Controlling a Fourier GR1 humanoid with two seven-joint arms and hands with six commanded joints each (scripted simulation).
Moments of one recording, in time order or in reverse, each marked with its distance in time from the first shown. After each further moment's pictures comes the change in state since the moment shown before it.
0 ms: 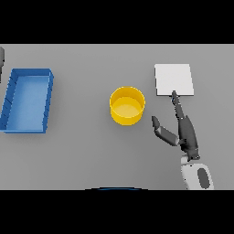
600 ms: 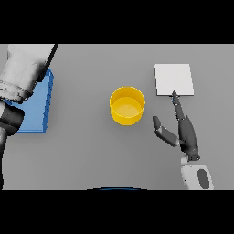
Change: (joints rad) left arm -0.387 -0.228 -0.445 0.084 -0.444 -0.272 -0.272; right arm 0.006 0.005 -0.001 -0.004 0.001 0.001 -0.011
